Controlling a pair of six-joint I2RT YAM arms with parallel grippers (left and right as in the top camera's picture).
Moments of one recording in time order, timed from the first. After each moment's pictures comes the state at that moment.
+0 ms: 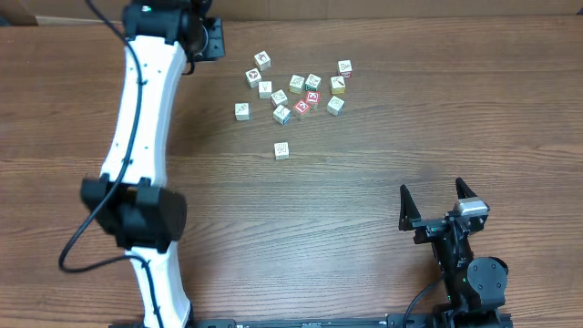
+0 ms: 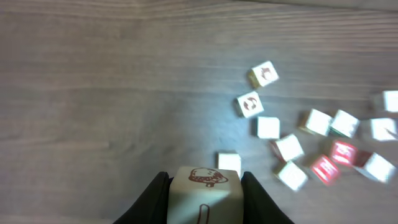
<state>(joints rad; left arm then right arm) -0.14 2.14 2.35 -1.25 -0.08 -0.23 0.10 0.01 0.02 -0.03 -0.04 0.04</state>
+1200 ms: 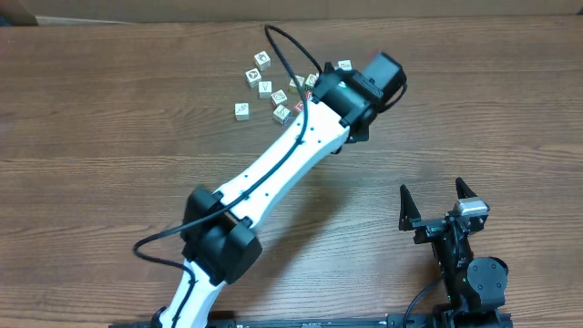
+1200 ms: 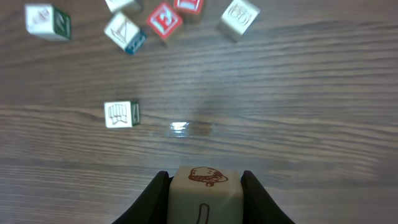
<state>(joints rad) -0.78 2.19 2.18 -1.32 -0.30 -0.82 0.10 0.01 0.02 -0.03 -0.04 0.04</state>
